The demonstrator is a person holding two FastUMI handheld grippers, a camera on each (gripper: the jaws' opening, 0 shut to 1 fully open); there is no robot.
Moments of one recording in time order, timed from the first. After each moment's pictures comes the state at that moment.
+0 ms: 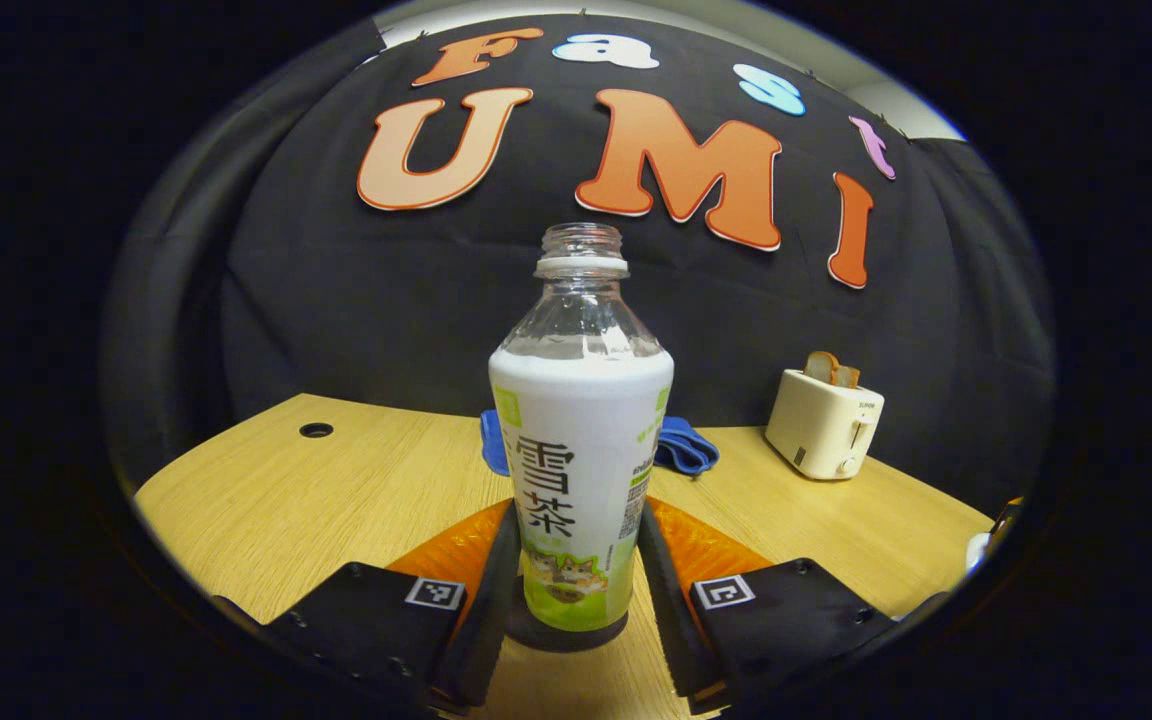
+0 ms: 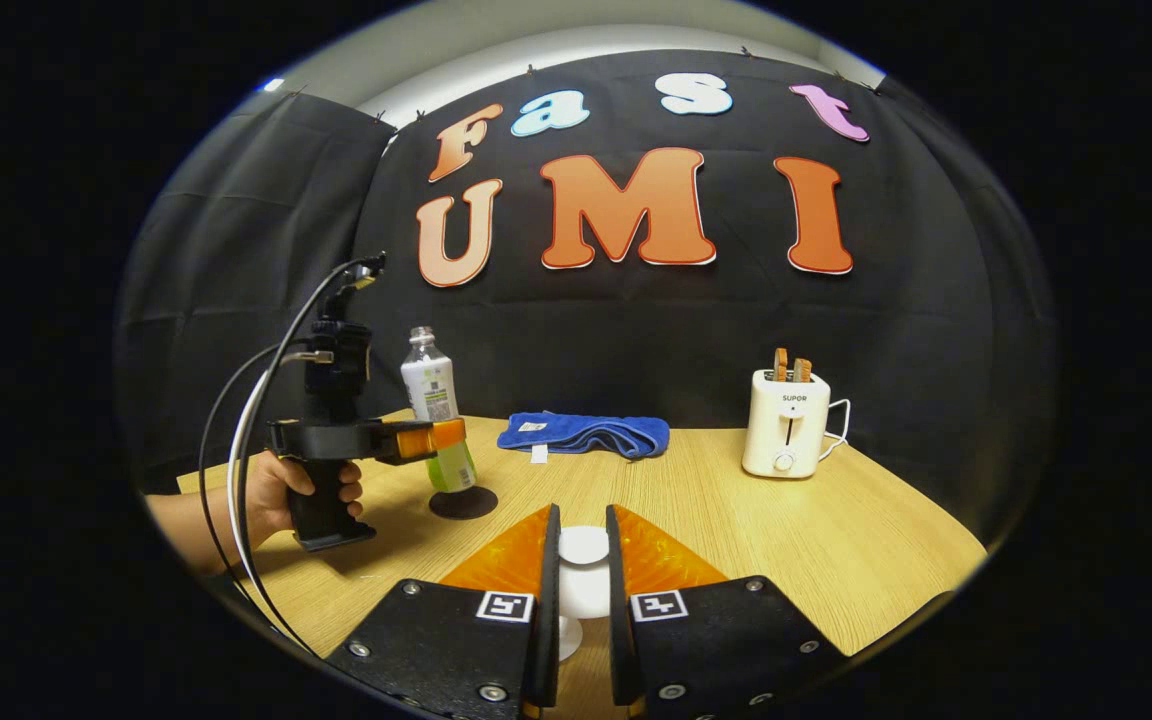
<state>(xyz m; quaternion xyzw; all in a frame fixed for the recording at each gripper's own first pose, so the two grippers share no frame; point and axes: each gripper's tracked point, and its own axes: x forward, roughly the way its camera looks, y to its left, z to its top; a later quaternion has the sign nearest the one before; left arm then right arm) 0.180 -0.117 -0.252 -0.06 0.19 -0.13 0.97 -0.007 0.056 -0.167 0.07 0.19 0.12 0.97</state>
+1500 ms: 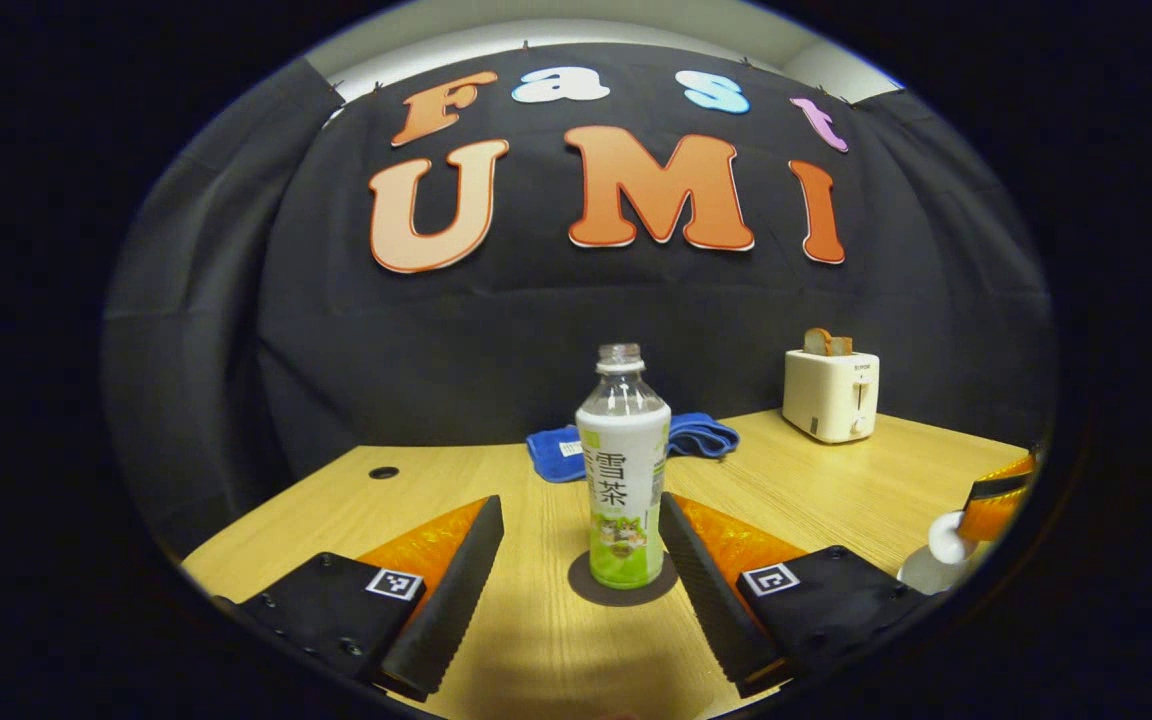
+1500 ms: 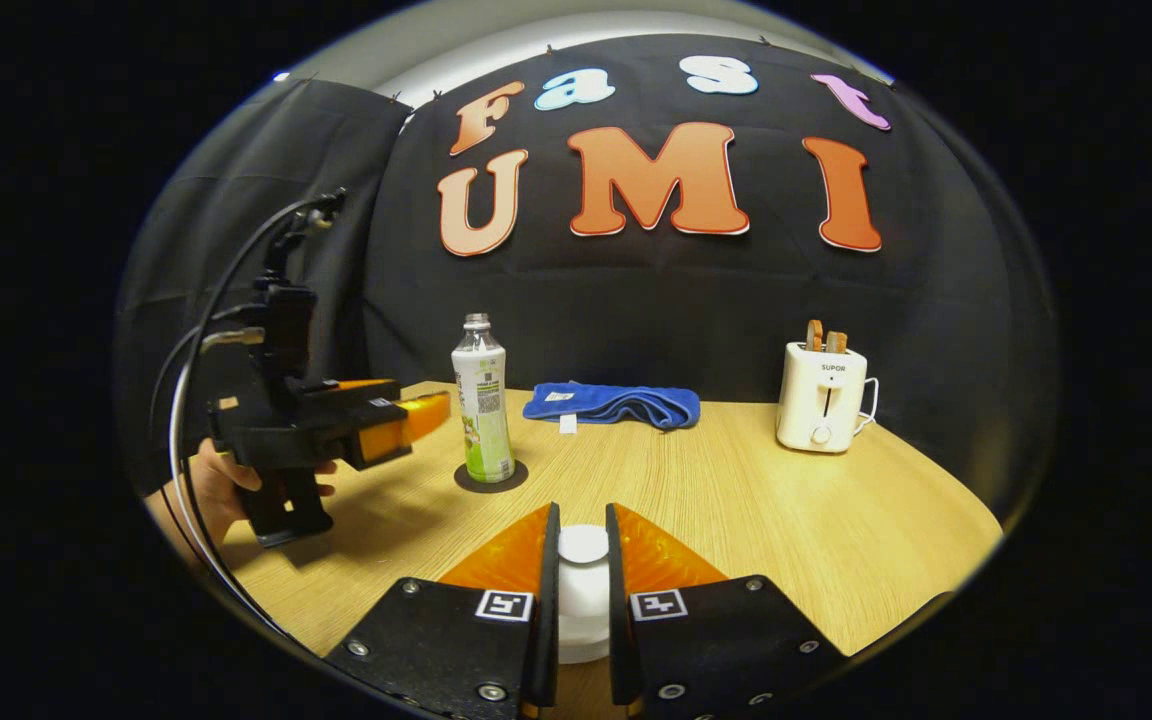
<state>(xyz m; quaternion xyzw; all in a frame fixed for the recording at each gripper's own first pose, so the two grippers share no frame) 0.112 -0.060 -0.199 0.03 0.12 -0.10 0.99 -0.021 0.099 -0.201 0.07 0.23 0.15 0.96</state>
